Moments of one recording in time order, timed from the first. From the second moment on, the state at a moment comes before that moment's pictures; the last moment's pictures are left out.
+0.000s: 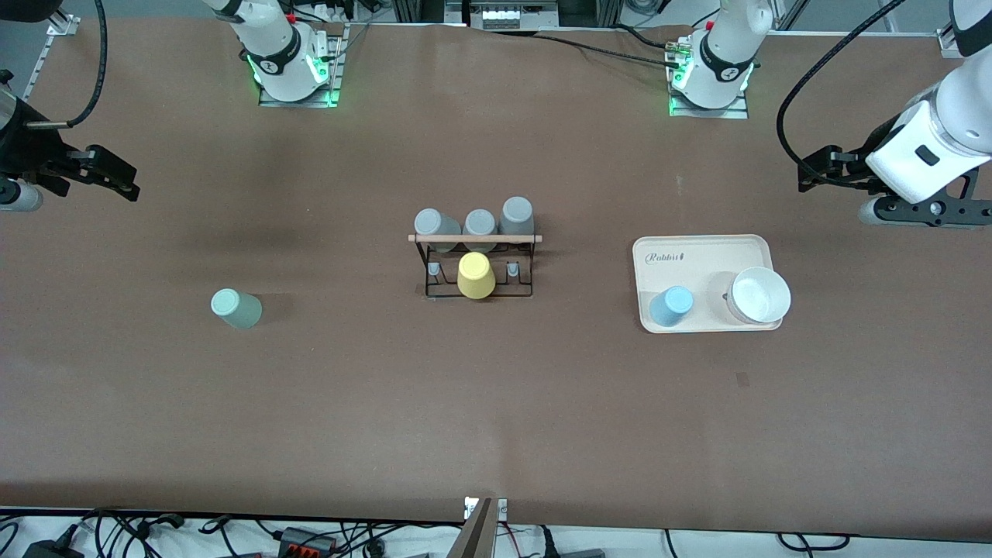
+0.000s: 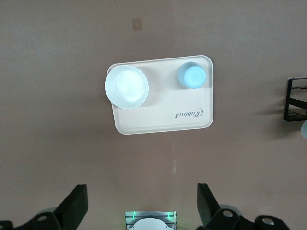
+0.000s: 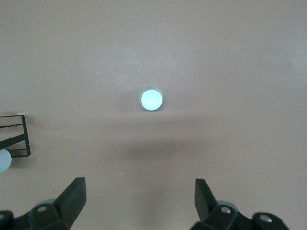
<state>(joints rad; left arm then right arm) 0.06 0.10 -0.18 -1.48 0.03 1.39 -0.07 0.05 0.01 -0.02 -1.61 -0.05 1.61 0.07</state>
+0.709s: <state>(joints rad) 0.05 0.15 -0.18 -1.48 0.01 1.45 -0.08 0.06 0.01 -0.03 -1.59 -0.07 1.61 0.07</state>
